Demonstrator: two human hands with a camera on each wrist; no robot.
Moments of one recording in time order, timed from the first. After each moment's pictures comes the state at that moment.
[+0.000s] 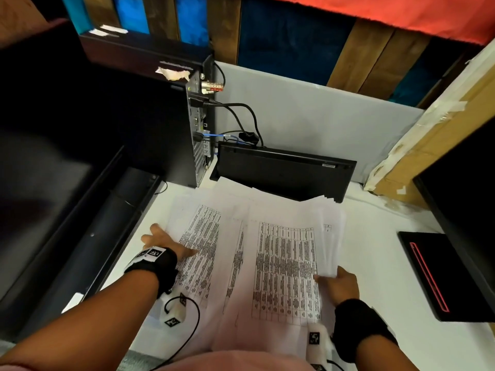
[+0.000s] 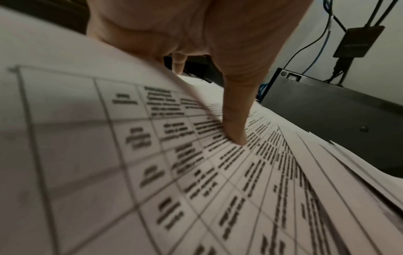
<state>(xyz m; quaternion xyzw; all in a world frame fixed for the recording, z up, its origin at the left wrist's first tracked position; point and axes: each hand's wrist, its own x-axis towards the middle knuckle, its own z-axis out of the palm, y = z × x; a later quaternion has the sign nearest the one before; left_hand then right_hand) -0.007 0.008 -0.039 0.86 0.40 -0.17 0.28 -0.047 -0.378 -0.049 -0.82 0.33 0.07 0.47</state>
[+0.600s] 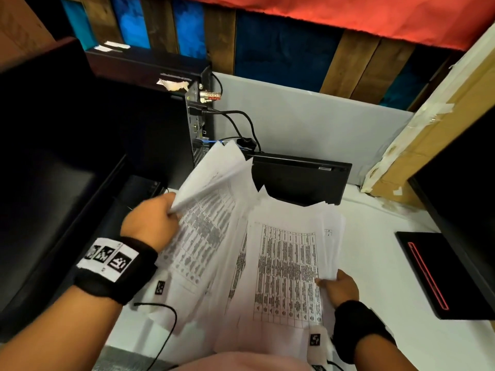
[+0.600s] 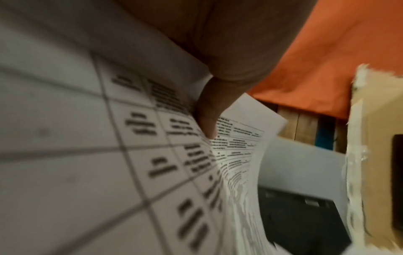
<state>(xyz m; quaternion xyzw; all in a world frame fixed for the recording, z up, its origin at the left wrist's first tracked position) -0.030 0.012 0.101 0.97 0.11 0.02 0.22 -0.051 -0.387 -0.061 -0.83 0.31 0.10 0.46</state>
